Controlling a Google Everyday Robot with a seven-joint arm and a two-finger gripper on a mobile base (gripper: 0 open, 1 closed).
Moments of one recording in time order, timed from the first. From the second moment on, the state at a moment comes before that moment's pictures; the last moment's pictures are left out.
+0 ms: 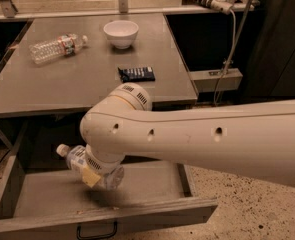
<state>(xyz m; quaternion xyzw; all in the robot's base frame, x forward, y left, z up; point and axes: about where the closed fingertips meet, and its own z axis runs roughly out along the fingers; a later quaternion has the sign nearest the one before) 0.441 0.118 0.718 -0.49 0.85 0.08 0.17</state>
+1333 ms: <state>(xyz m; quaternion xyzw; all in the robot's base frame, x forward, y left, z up) 0.442 0.192 0.655 -0.50 0.83 0.17 0.19</state>
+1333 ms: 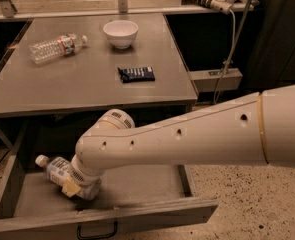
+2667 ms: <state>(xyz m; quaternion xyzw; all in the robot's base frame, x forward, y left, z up) 0.456 0.187 0.624 -0.49 0.84 0.15 0.17</state>
